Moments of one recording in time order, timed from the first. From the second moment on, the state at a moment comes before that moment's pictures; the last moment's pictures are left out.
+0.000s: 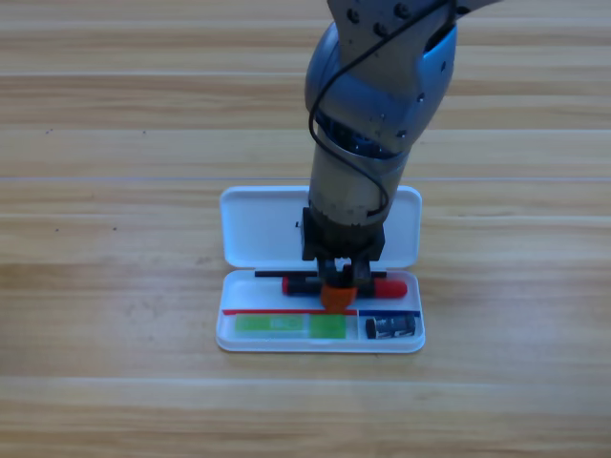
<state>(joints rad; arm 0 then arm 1) -0.13 1.19 -0.97 0.80 -0.38 0.91 1.00 2.29 -1.97 1.04 -0.08 -0.67</state>
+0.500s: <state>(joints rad) -0.13 1.20 -0.98 0.74 -0.39 0.89 1.00 1.94 -1.69 0.99 0.14 -0.61</state>
